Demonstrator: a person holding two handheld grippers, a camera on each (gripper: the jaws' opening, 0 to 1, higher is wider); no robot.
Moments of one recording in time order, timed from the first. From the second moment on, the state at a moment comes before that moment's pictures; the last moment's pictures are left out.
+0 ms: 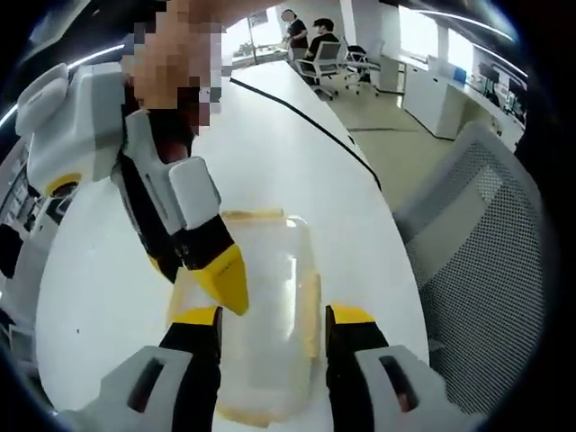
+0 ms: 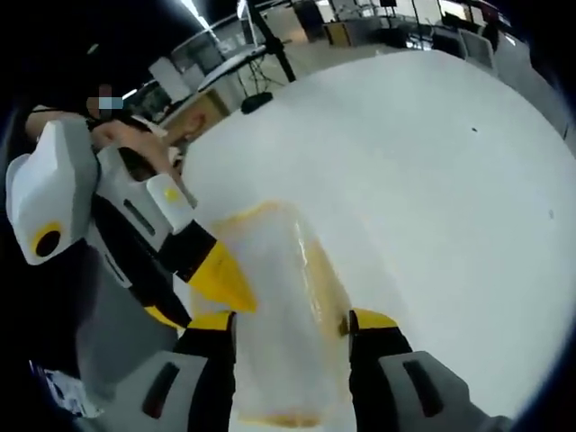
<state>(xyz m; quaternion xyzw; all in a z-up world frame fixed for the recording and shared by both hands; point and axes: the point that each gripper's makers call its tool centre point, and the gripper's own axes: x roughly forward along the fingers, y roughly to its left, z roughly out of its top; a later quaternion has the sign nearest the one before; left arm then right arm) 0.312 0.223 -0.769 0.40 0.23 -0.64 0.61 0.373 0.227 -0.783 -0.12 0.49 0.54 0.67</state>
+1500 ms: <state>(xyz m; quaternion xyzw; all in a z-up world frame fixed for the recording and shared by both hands) 0.315 0.224 -0.777 0.44 0.19 -0.62 0.62 0.365 0.231 -0.789 -0.18 0.57 0.56 0.57</state>
